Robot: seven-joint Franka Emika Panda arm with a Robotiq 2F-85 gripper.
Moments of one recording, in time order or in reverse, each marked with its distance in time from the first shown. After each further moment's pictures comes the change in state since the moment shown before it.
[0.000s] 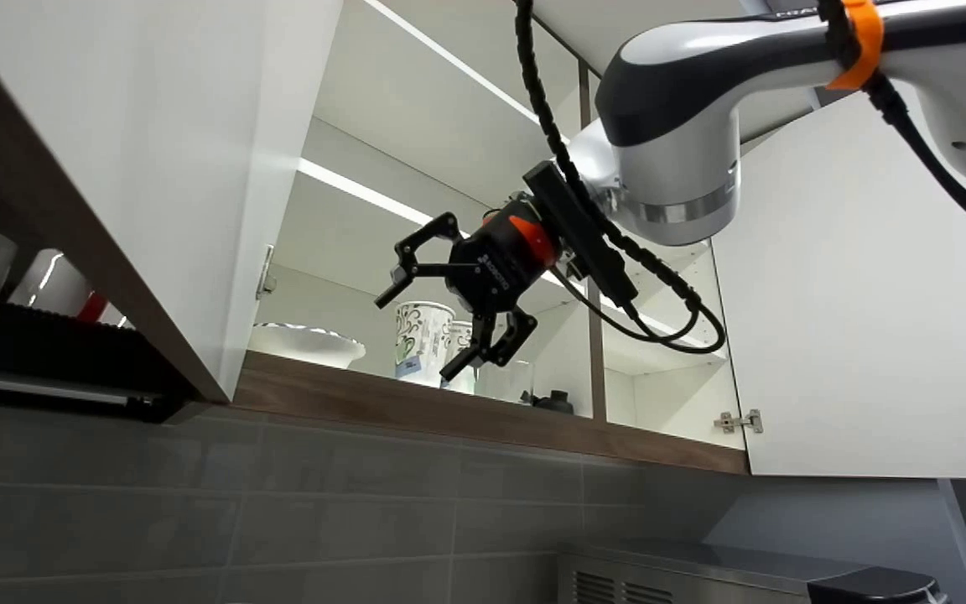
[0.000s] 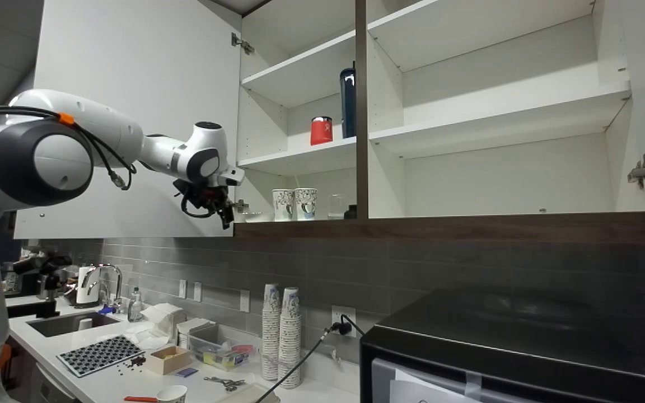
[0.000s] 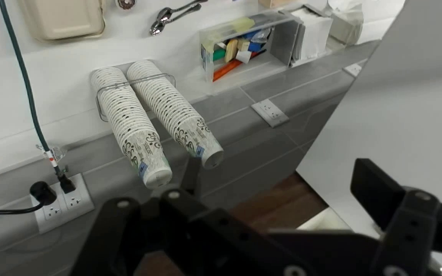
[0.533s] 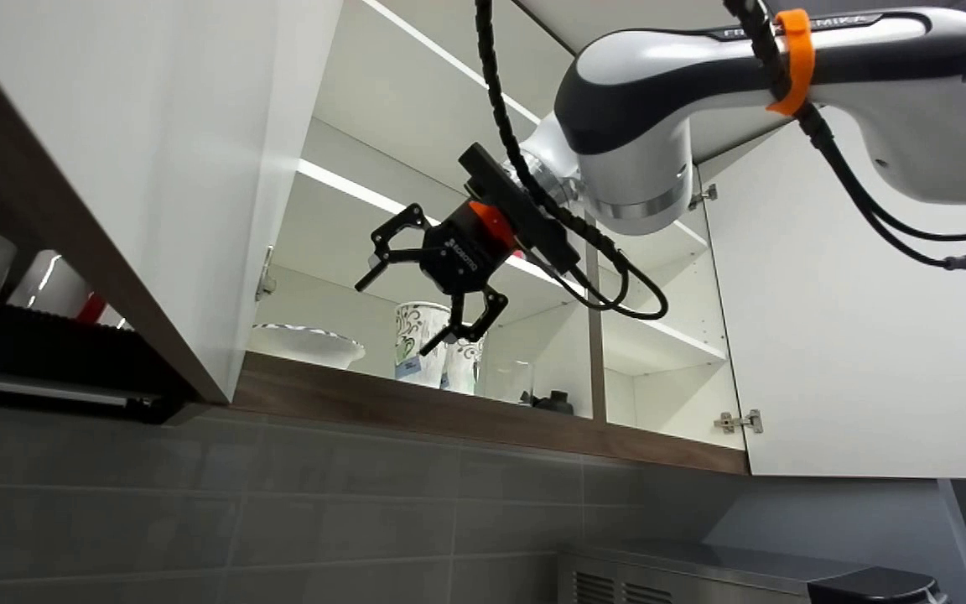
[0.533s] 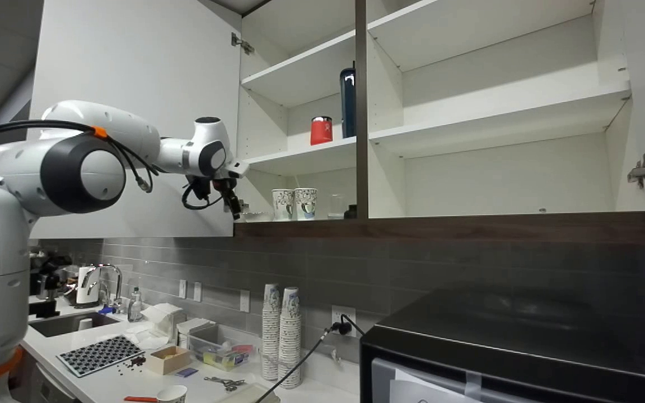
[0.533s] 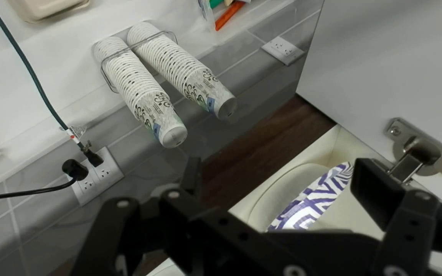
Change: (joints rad) arm -0.005 0.137 0.030 0.197 -0.214 0.025 0.352
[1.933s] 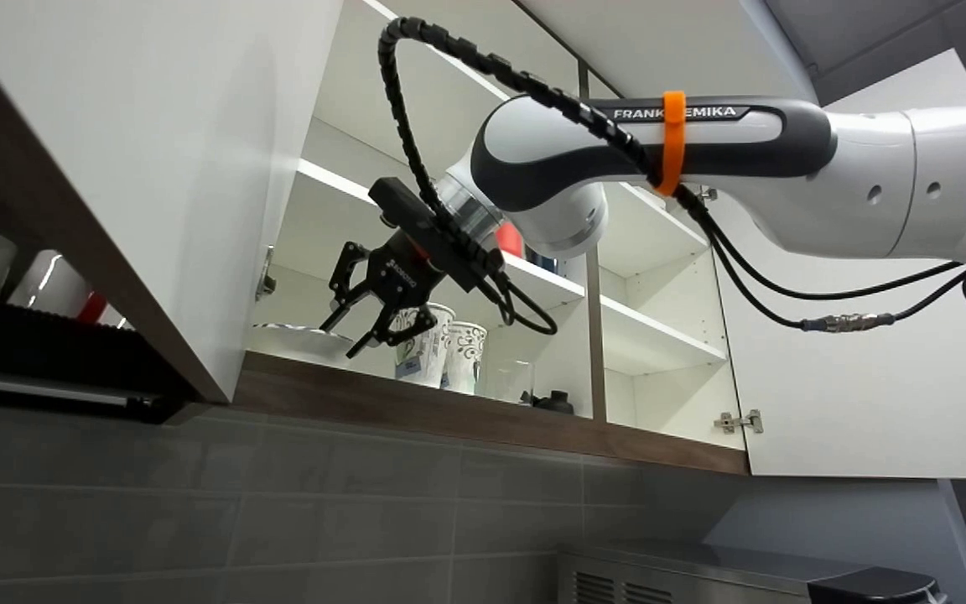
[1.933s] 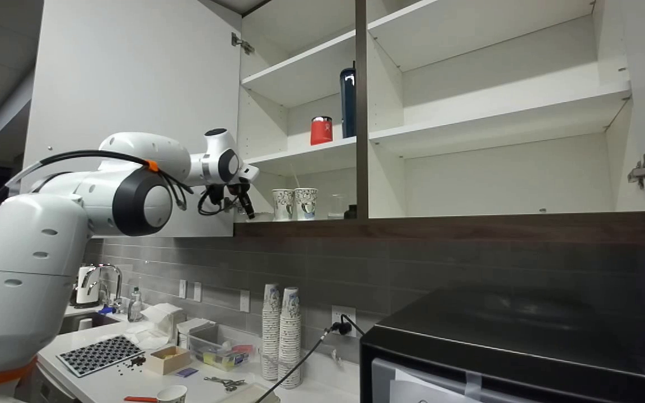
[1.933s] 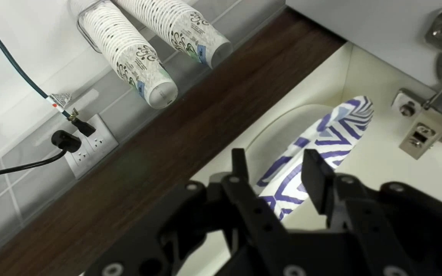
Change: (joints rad) arm 0.076 0.283 -0.020 0.323 -0.277 0.004 0.259
